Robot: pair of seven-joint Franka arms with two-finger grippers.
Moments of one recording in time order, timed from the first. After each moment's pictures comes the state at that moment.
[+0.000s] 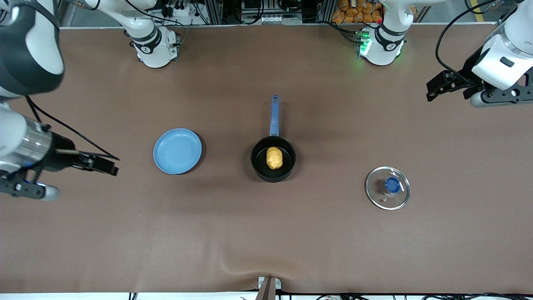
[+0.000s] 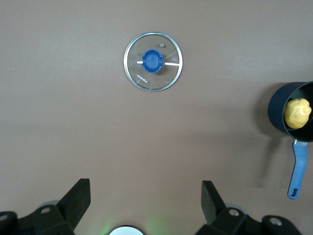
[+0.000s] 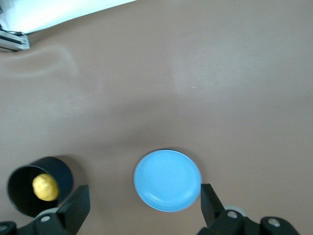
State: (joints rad) left arm -0.02 -0.08 -0.14 -1.65 -0.02 1.53 -0.22; right arm -0.01 0.46 0.18 -1.02 0.02 1.47 0.33
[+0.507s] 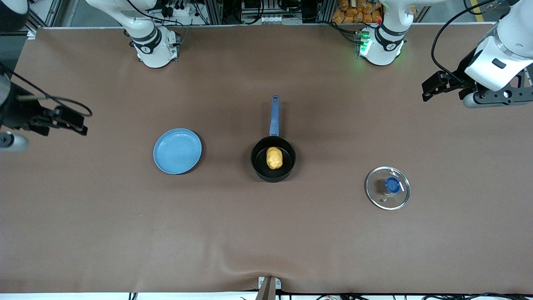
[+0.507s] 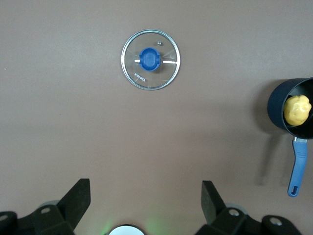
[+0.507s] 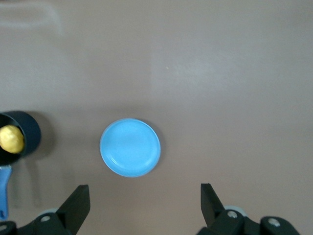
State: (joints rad) left arm -0.02 -0.07 -0.15 -1.65 -0.02 1.53 -0.22; right arm -0.04 0.21 0.15 -1.20 -0.01 1.38 0.10
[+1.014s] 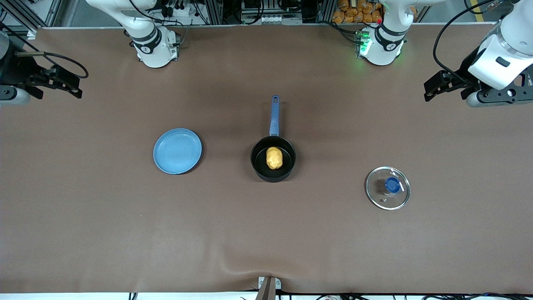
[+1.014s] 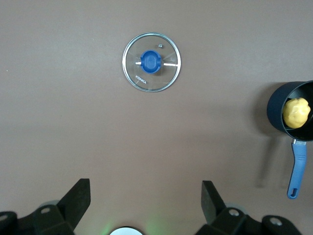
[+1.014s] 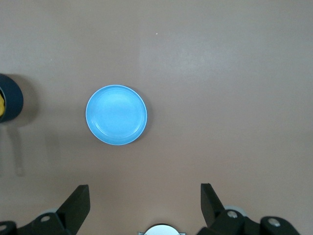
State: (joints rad) left arm -0.01 -0.08 -0.15 -1.65 -0.02 1.53 -0.22; right arm -0.04 -0.02 0.12 -1.49 -0.01 1.40 0.02
